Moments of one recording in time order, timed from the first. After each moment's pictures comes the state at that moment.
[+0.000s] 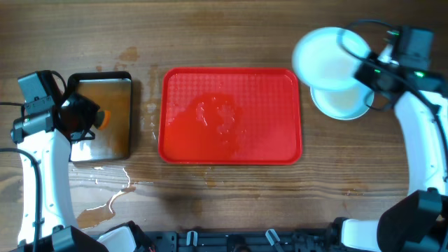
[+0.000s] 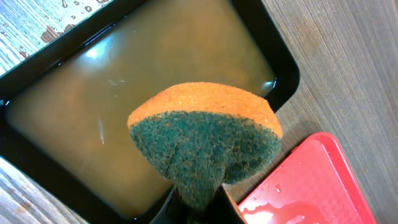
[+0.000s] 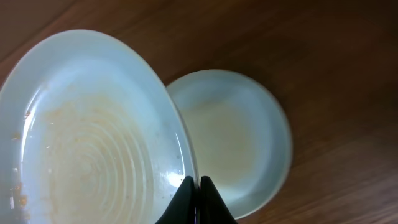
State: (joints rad) left arm 0.38 1.37 1.07 -0.79 0.10 -0.62; right arm -0.23 1.55 1.28 -0.70 -0.02 0.38
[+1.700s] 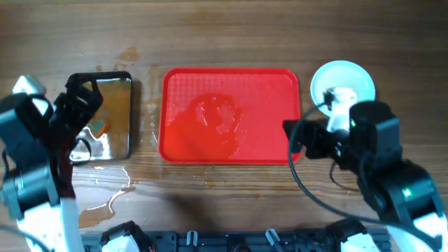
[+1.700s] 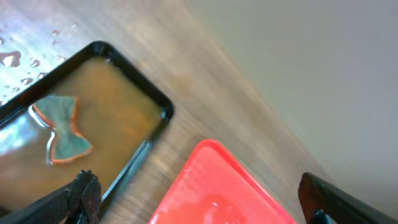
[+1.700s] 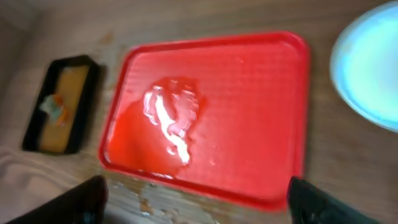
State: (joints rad) left arm 0.37 0.99 1.07 -0.72 0.26 -0.60; right arm 0.31 0.89 1.03 -0.89 -0.19 0.37
